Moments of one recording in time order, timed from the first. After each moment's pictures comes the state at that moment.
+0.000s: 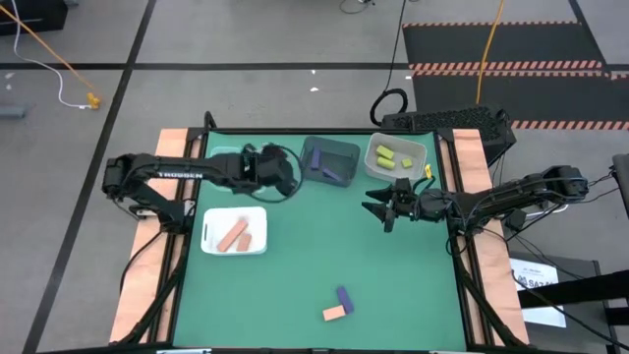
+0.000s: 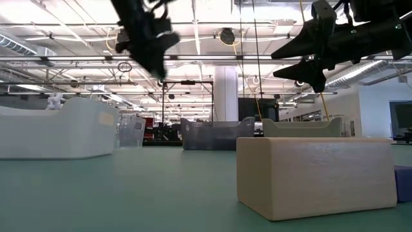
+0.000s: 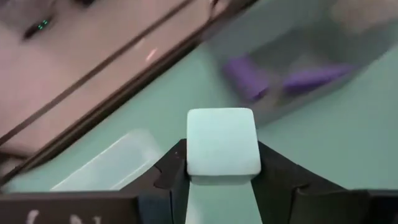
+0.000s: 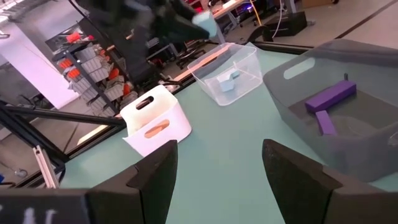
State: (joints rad) left arm 0.12 1.50 1.23 -0.80 -0.63 -0.57; right arm 0.08 0.95 0.24 0.53 0.34 0.56
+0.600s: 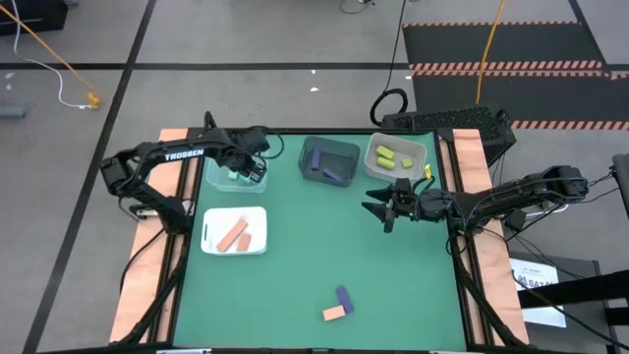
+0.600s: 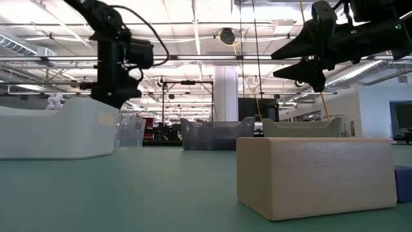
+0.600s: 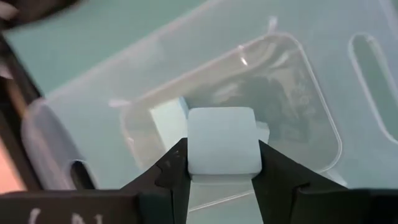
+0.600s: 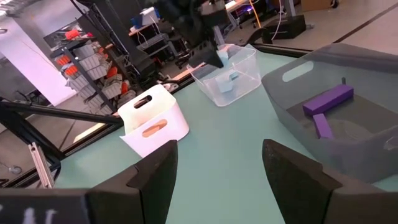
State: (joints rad) left arm 0.57 1.50 0.99 -0.94 -0.28 -0.48; right arm 0.08 0.95 0.24 0.53 0.35 0.53
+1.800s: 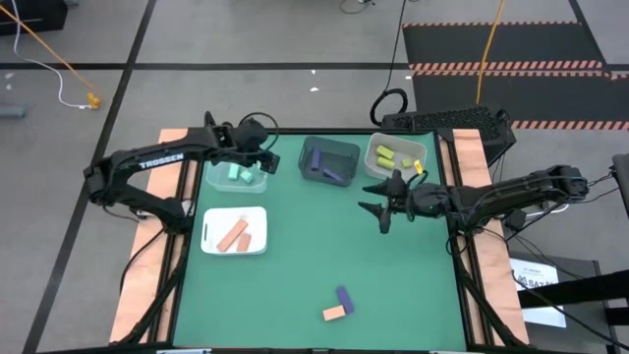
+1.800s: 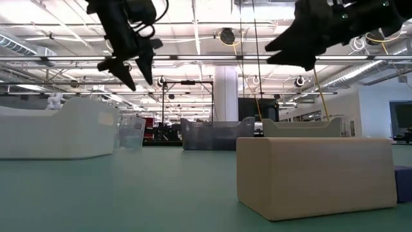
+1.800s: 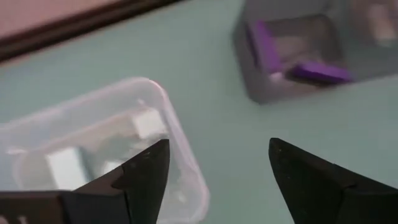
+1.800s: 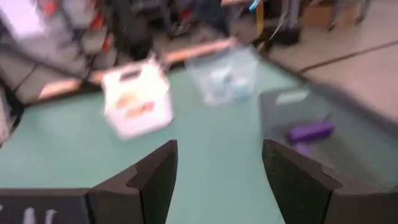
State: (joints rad) left arm 0.46 1.34 1.12 -0.81 -0.15 -0.64; right arm 0.08 0.95 0.43 0.23 0.34 0.27
